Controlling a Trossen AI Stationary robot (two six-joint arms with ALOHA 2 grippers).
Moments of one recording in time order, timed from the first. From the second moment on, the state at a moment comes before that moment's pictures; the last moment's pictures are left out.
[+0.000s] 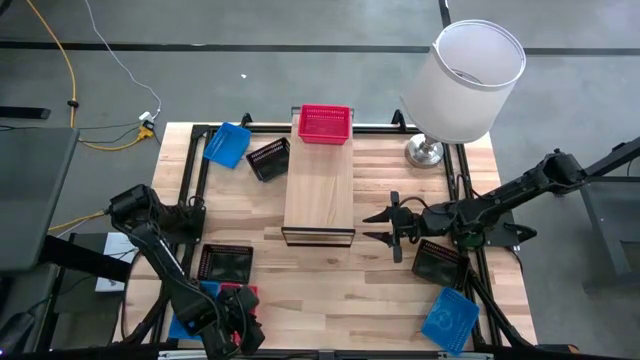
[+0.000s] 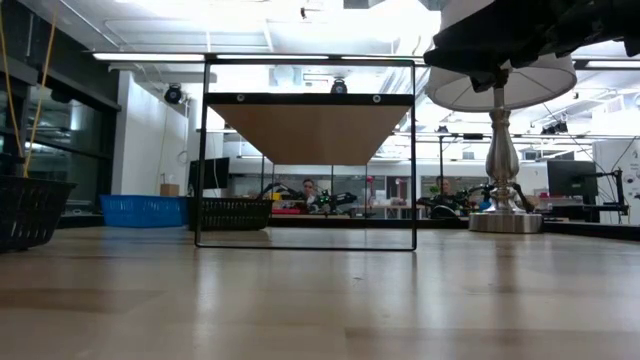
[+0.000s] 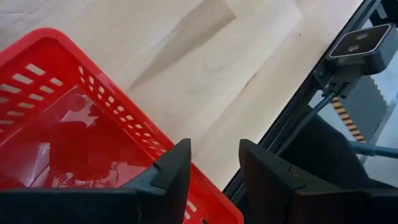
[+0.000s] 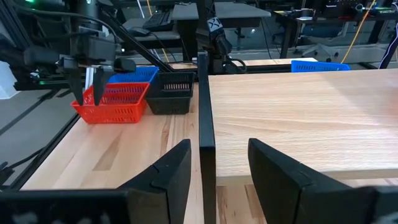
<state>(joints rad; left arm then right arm) -0.86 1.77 1.17 -0.61 -0.39 -1.73 0.33 1.09 0.41 0.49 0.33 0.10</state>
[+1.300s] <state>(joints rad) -0.86 1.73 1.17 -0.79 -0.42 -1.83 0.33 1.09 0.41 0.44 0.34 0.12</state>
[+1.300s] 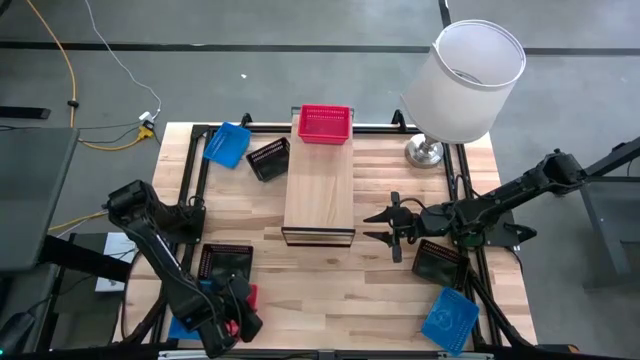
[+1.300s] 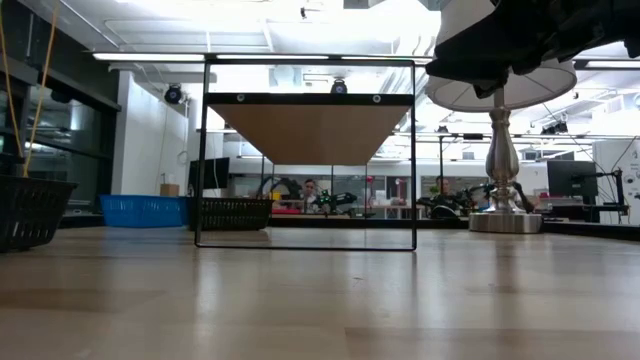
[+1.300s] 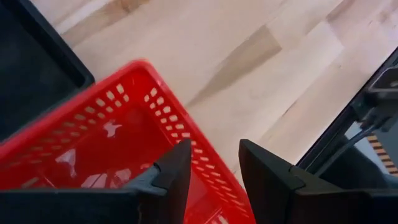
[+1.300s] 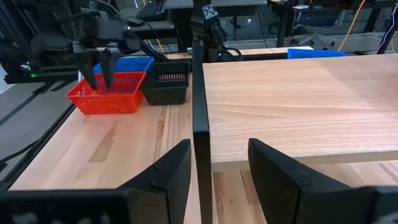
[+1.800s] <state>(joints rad) -0.86 1.75 1.17 -0.79 -0.42 -1.82 0.33 1.09 0.41 0.44 0.34 0.12</state>
